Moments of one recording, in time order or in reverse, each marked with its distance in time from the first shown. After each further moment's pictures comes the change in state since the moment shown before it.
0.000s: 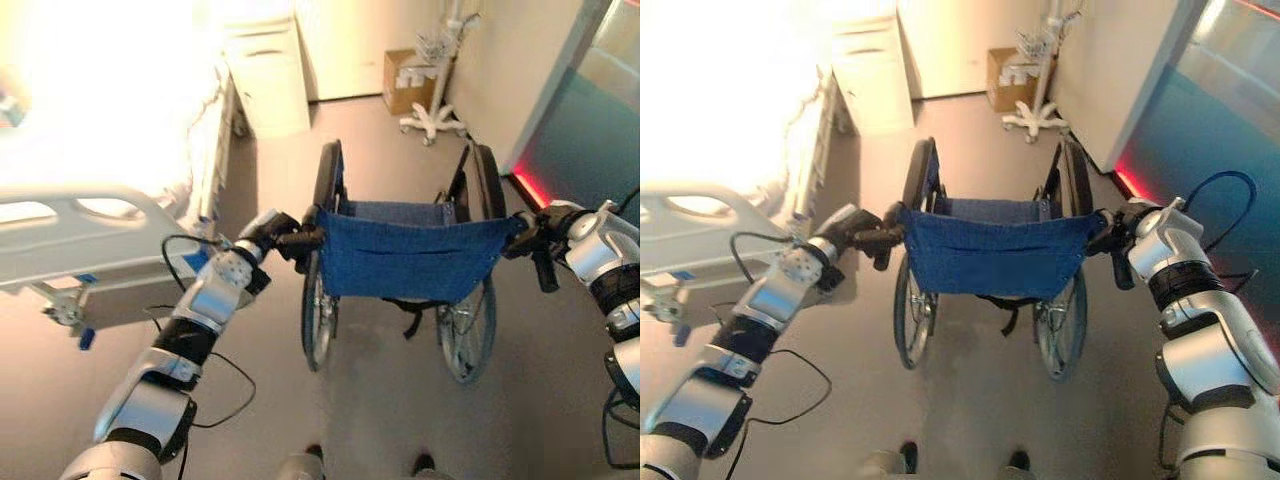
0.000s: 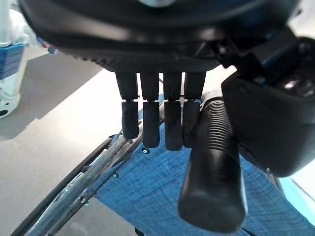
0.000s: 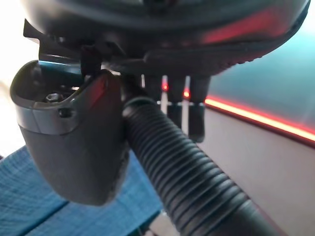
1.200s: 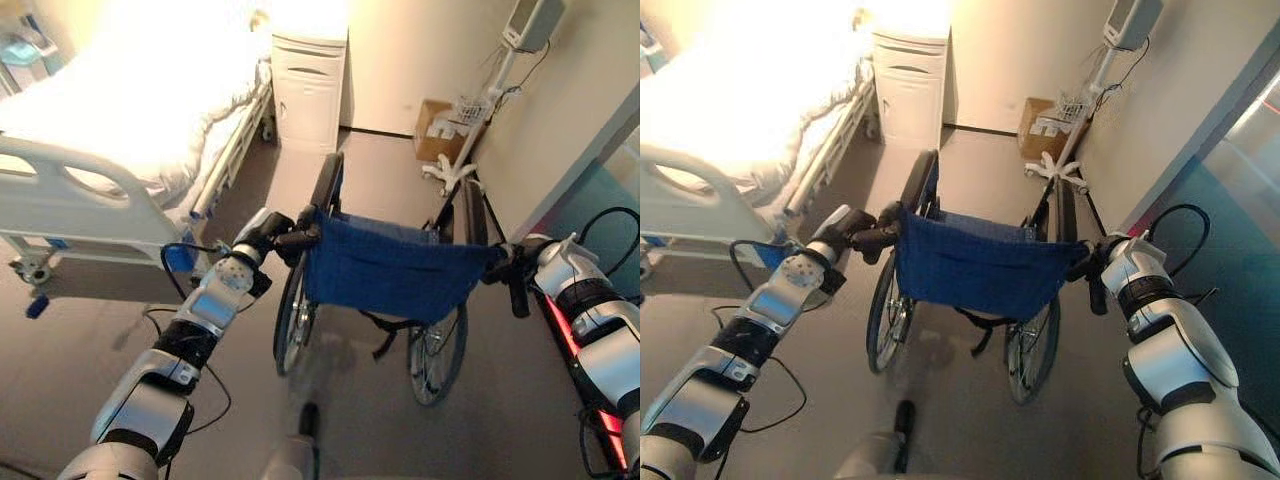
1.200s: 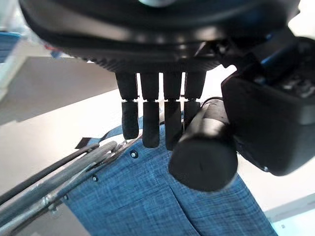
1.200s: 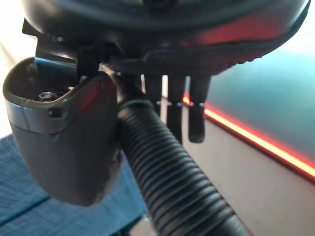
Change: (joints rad) left arm -0.061 0.062 -0.052 0.062 -0.071 -0.015 0.127; right arm -0.023 0.182 0.043 0.205 0.051 -0.023 -0.086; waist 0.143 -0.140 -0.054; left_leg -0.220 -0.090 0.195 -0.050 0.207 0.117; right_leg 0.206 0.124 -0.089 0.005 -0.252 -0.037
